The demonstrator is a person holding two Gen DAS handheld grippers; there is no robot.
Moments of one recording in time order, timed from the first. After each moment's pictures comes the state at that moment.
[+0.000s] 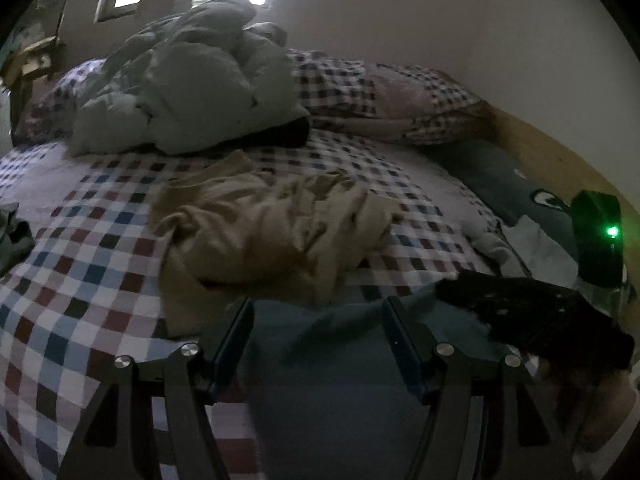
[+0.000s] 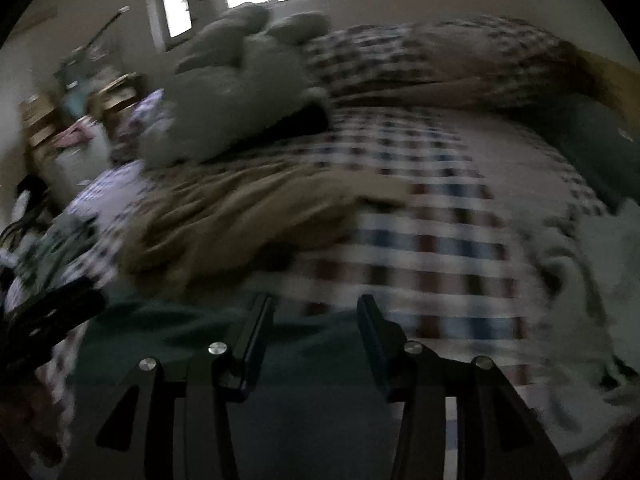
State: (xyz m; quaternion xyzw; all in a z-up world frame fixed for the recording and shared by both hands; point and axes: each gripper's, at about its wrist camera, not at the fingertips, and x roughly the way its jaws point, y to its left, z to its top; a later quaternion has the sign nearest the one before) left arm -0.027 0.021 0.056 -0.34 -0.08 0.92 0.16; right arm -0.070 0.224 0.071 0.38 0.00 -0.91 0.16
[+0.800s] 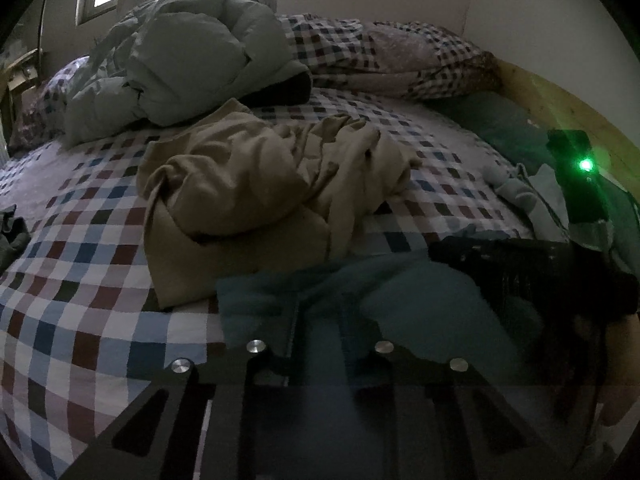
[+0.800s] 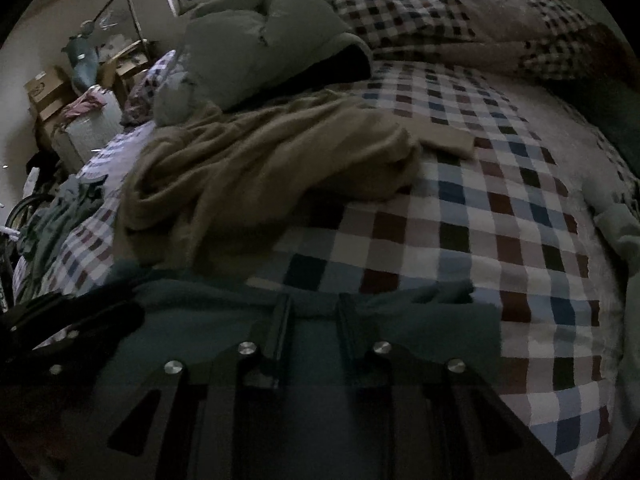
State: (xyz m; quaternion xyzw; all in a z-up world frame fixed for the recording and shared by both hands) left arm -0.032 0.030 0.016 -0.39 -0.02 0.91 0.14; right arm -0.097 0.196 0.022 0.44 -0.01 -0.88 0.17
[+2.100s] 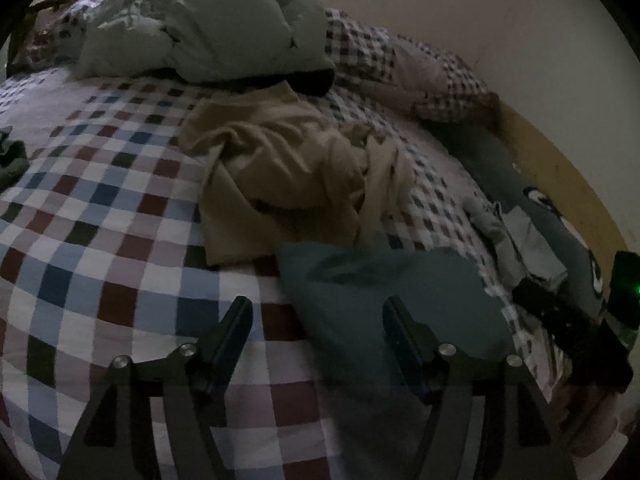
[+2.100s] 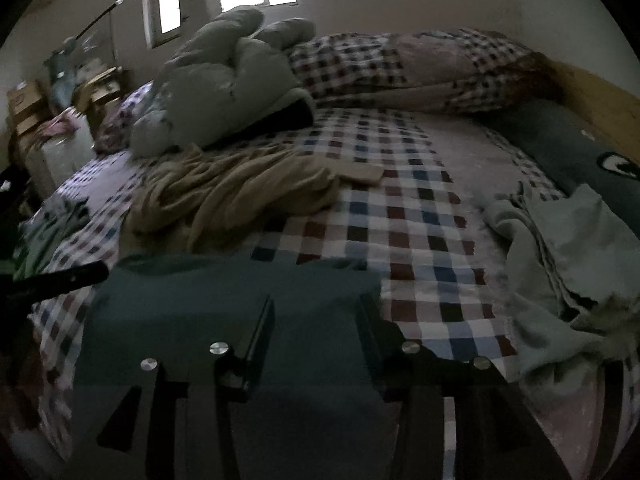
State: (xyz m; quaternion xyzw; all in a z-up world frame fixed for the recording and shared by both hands) left arm -0.026 -0.036 0.017 -0.43 -0.15 0.87 0.19; right arm 0.004 0.230 0.079 0.37 0.01 -0.93 0.09
